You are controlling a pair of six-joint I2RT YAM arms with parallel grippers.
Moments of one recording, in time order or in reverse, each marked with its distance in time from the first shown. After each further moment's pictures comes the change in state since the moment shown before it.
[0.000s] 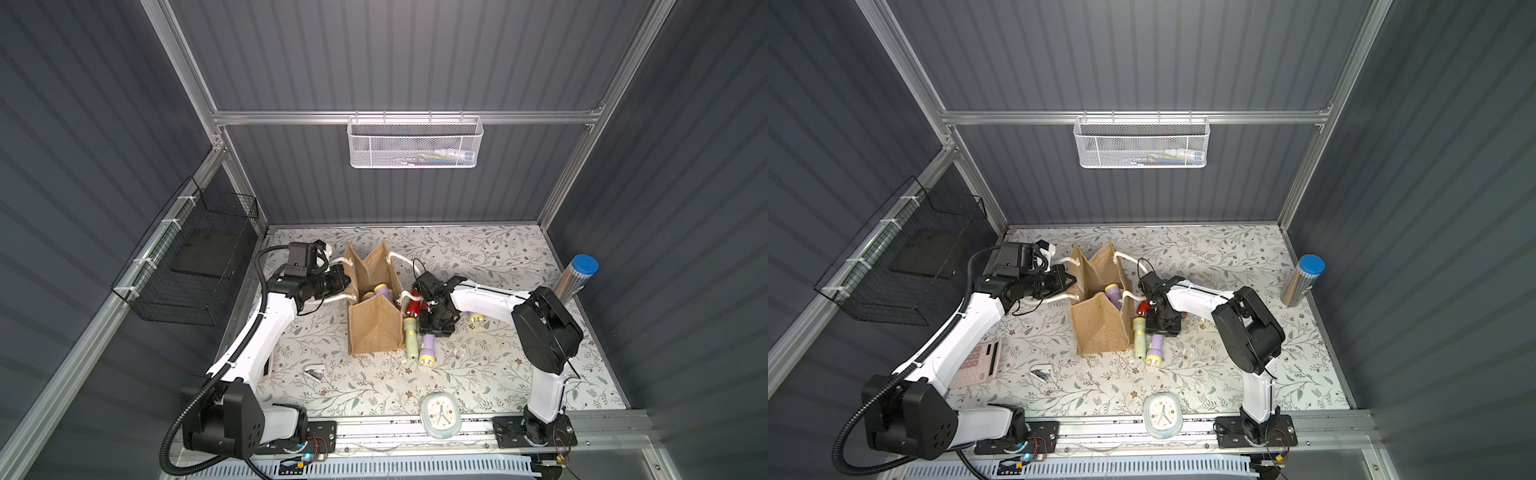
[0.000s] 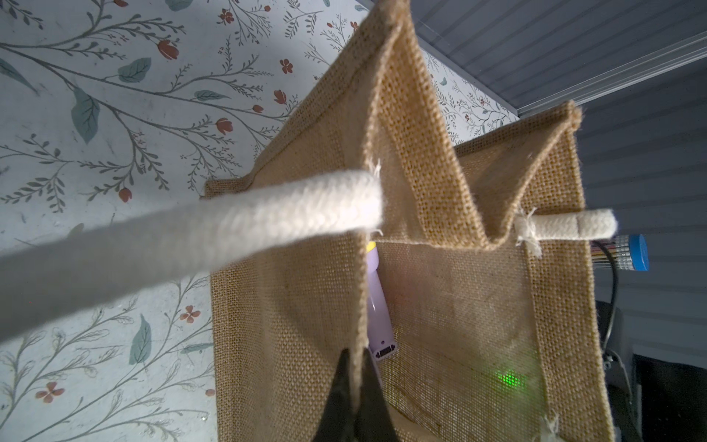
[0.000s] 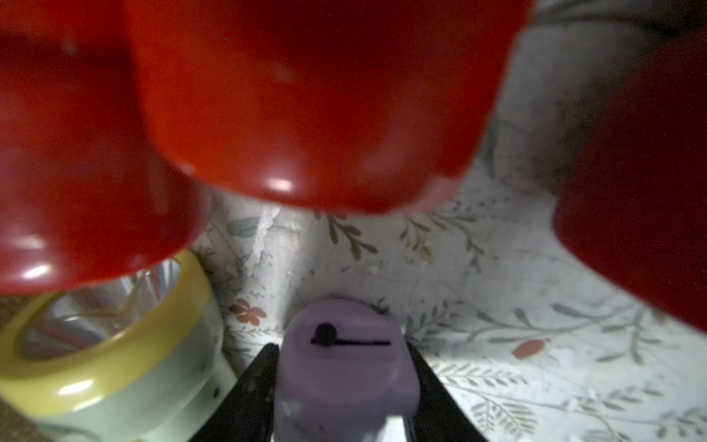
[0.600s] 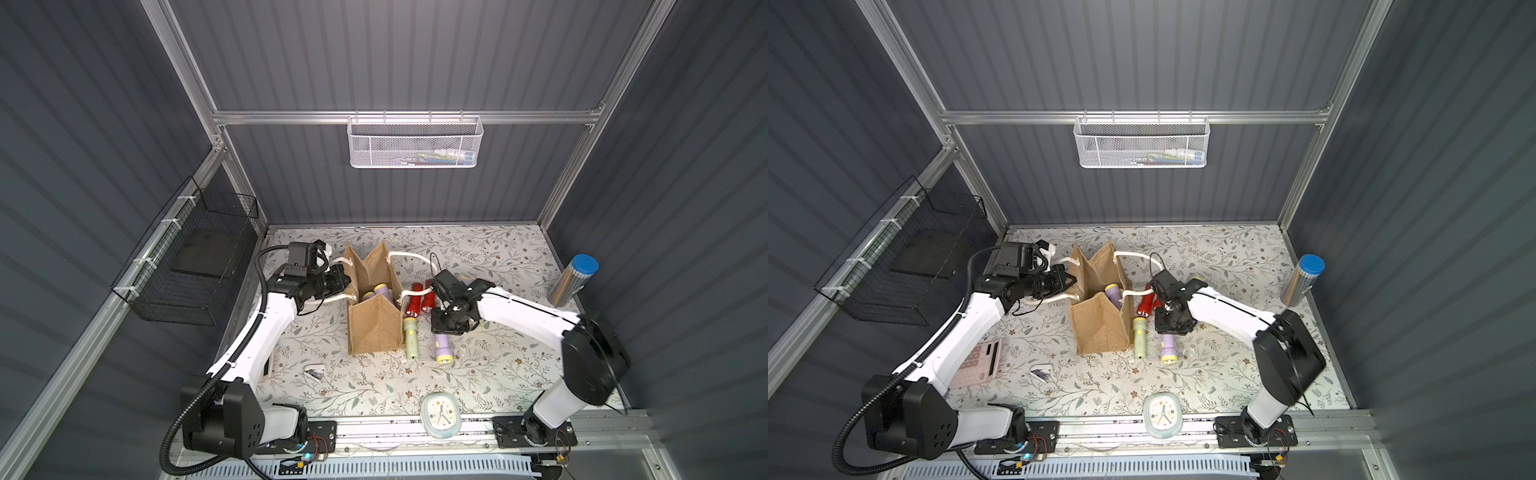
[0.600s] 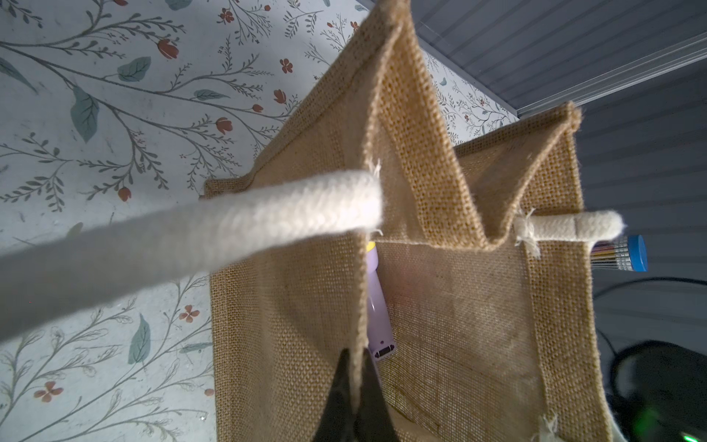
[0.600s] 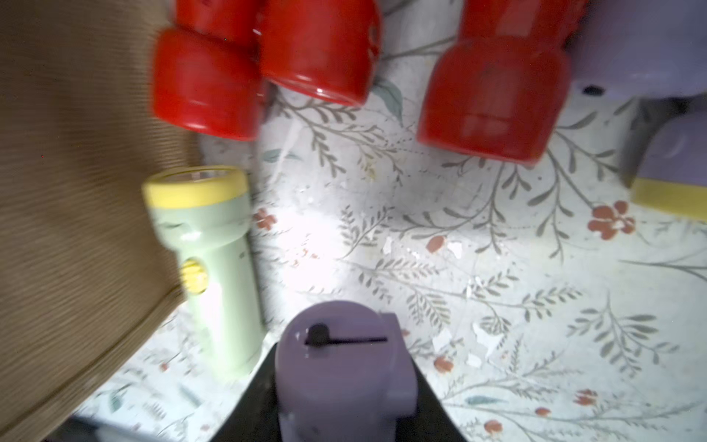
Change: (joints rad) left arm 0.000 0.000 0.000 0.000 0.000 -0.004; right arm -0.037 -0.375 -0.157 0.019 -0.010 -0.050
